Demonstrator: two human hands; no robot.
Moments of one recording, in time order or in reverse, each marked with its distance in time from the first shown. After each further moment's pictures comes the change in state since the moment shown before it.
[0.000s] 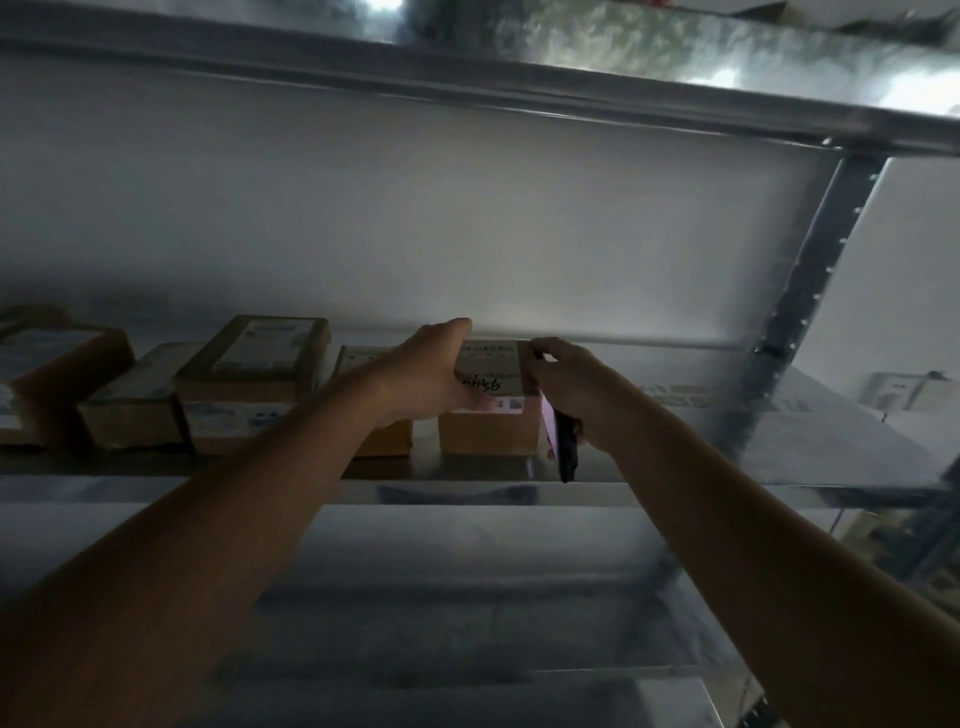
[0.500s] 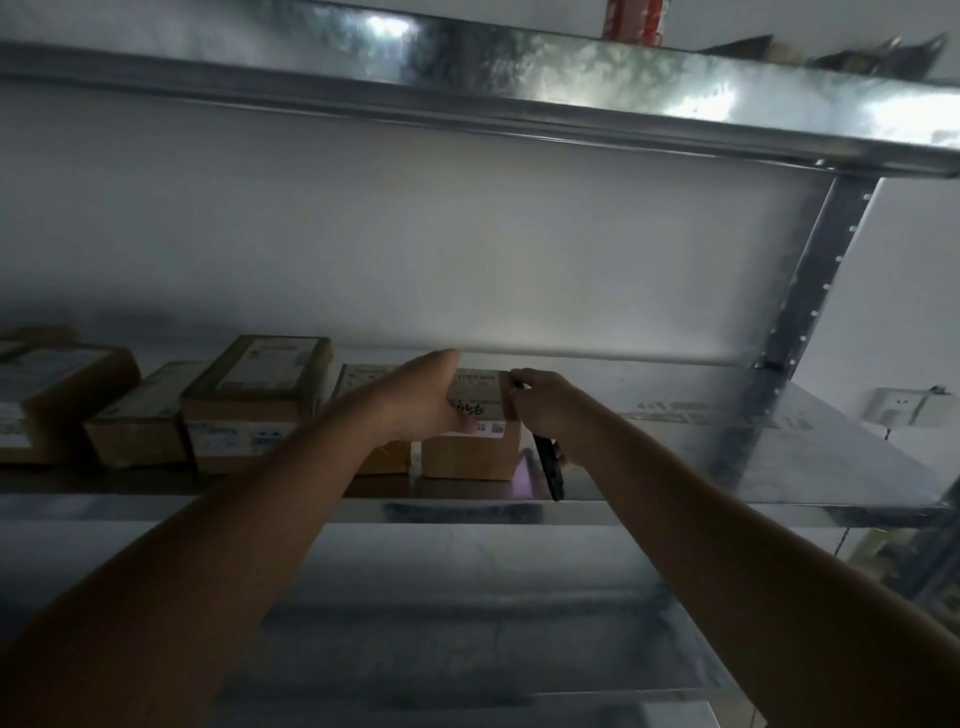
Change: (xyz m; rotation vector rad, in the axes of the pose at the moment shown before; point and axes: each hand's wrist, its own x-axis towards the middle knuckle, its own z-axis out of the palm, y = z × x) left_hand 0.005 -0.008 0.001 0.159 -0.035 -0.070; right_hand 0.013 -0.007 0.012 -0.170 -0.054 0.012
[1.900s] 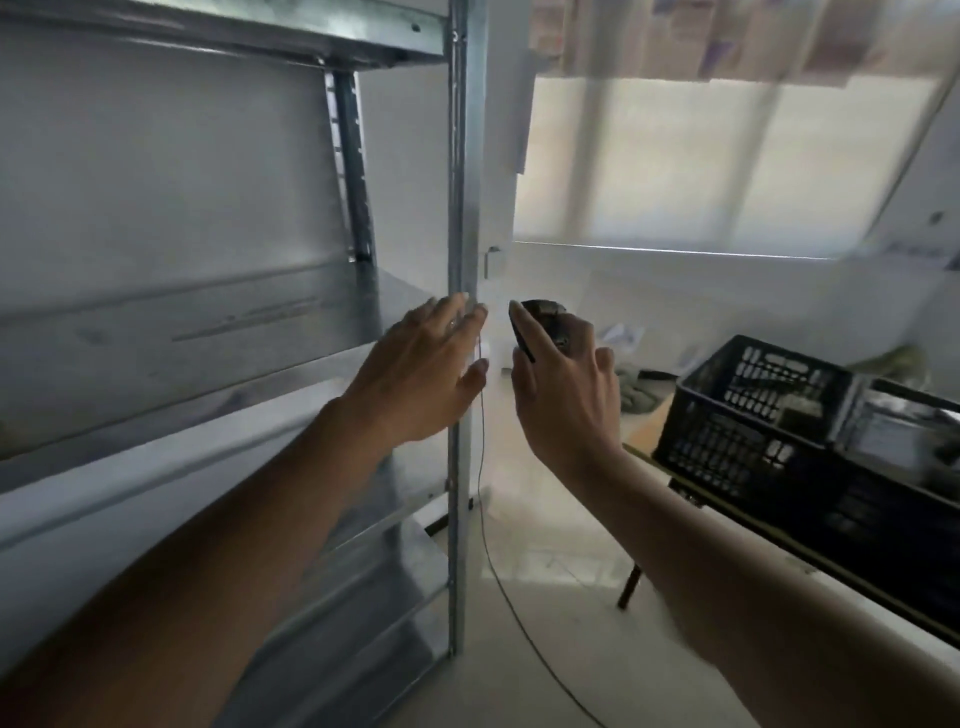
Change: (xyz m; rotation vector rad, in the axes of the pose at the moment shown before) left_hand -0.078 0.392 0.262 0.281 0.163 0.846; right_hand -0.316 0.339 -0.212 -0.598 0.957 0.164
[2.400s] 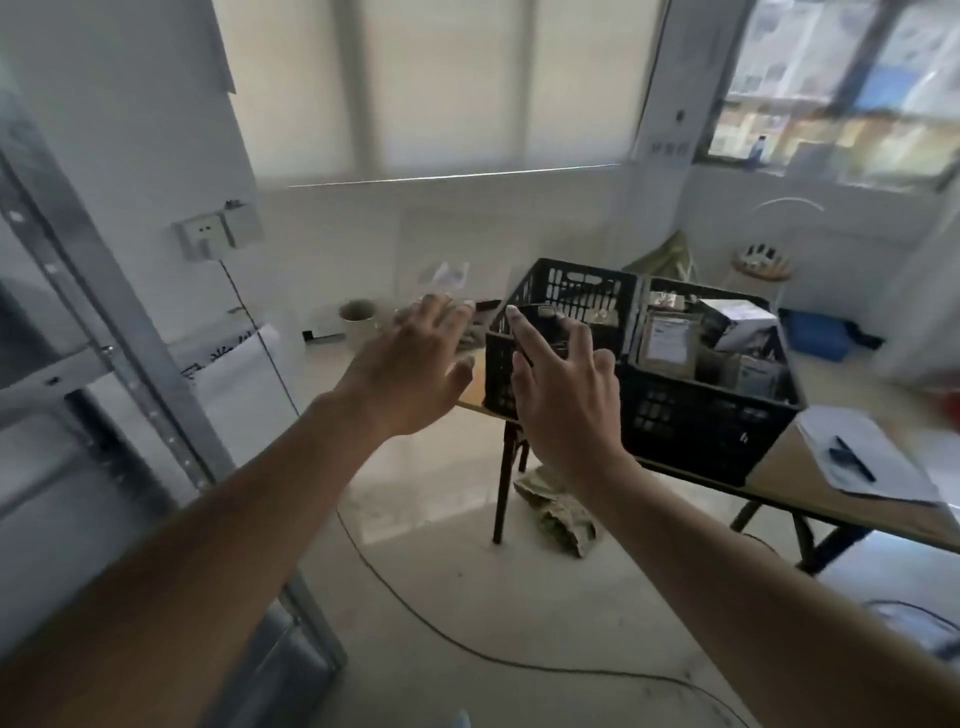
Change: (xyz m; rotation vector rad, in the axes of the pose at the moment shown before) left_hand 0.181 0.200 0.156 -0.237 -0.158 0.326; right_hand -0.001 0.275 -0.029 -0.235 0.044 0.379
